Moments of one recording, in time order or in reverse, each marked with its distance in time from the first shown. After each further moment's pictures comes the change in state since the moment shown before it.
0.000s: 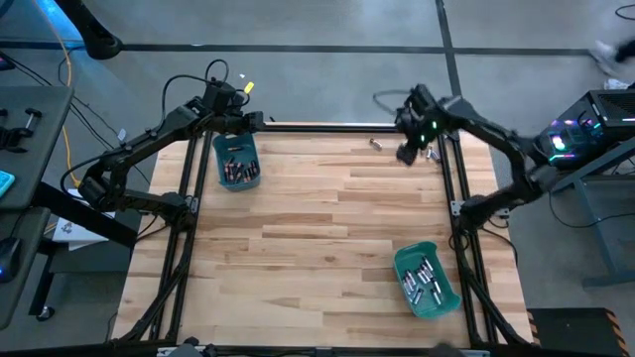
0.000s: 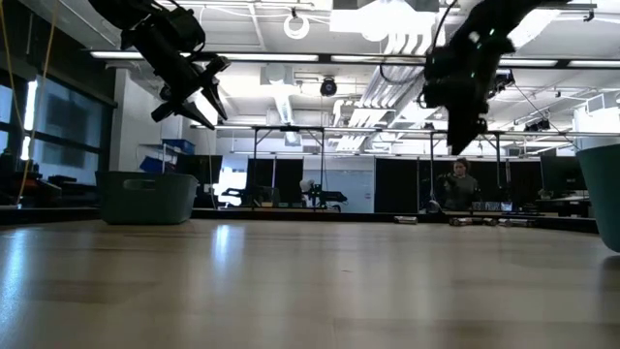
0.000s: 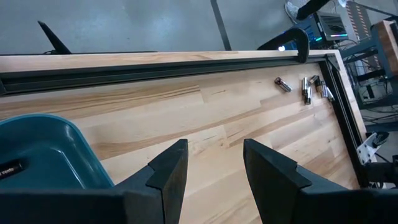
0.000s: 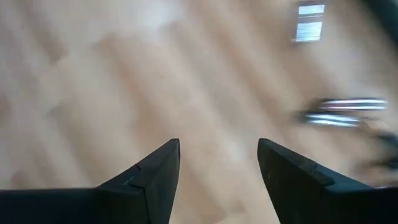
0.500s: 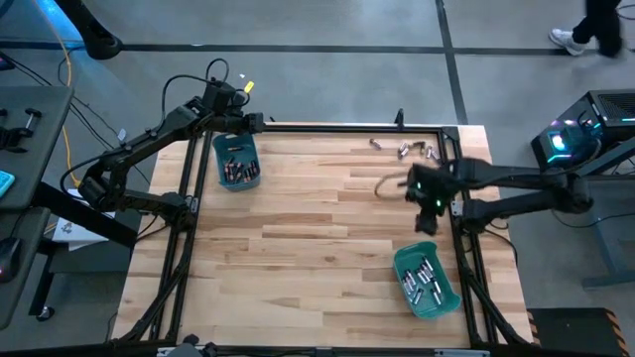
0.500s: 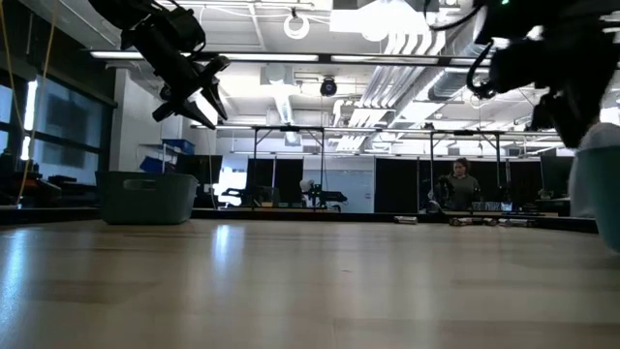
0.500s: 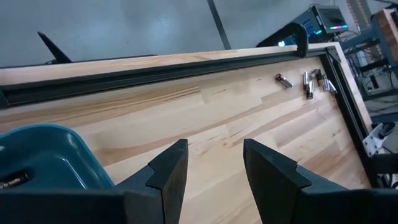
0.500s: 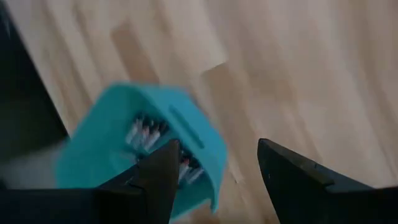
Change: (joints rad) left arm 0.000 0.000 0.000 0.003 0.002 0.057; right arm 0.691 -0.437 -0.383 -0.081 -0.100 0.556
